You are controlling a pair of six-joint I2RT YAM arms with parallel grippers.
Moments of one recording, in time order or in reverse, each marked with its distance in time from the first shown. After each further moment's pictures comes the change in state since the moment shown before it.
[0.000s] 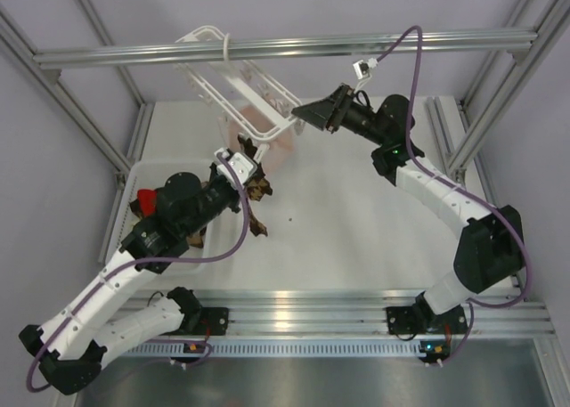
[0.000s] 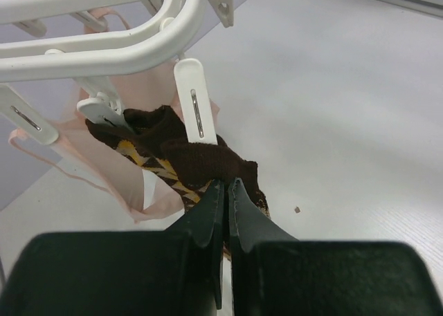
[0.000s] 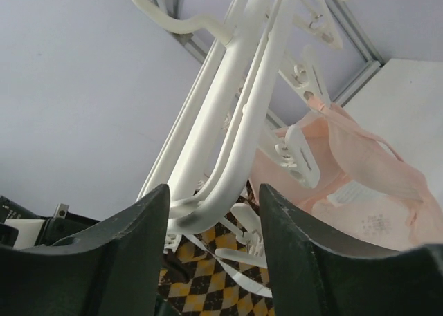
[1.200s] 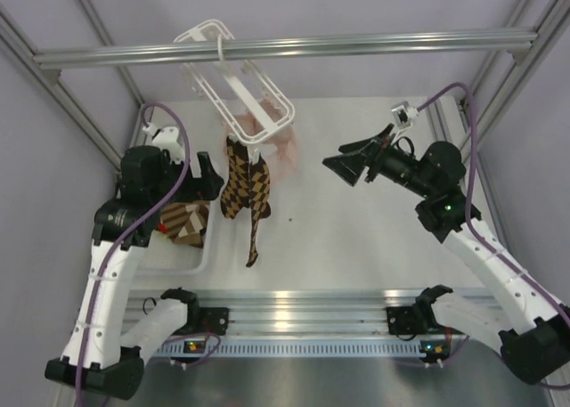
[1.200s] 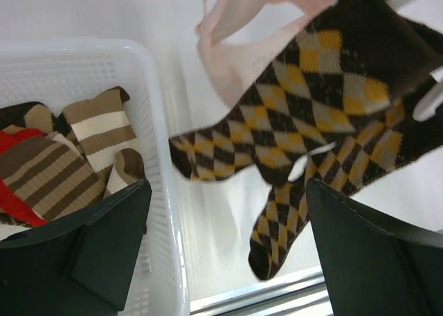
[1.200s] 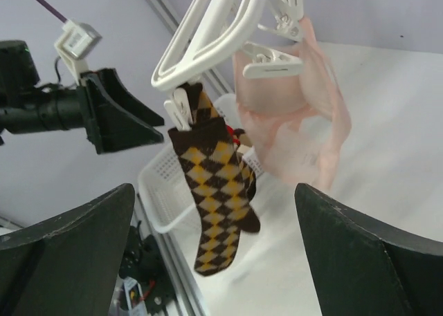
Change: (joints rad) left arm 0.560 0.130 0.252 -0.523 0.209 -0.487; right arm -0.005 -0.509 -0.307 -0.351 0.101 -0.295
